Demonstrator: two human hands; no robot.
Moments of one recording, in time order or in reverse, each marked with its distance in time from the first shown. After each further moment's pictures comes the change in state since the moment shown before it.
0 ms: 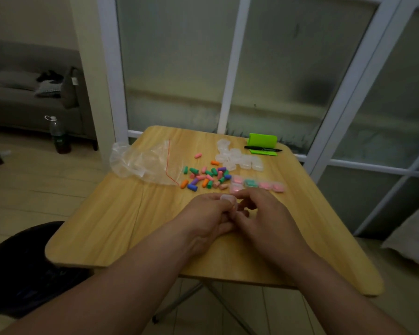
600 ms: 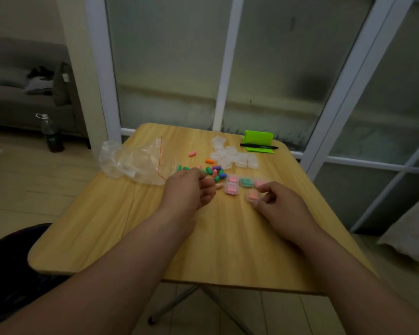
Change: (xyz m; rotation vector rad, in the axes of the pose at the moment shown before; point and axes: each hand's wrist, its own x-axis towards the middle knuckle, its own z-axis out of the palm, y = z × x) left_hand 0.014 0.034 0.003 -0.069 0.282 0.154; right_hand 0.034 0.068 -0.014 -0.012 -0.015 0.298
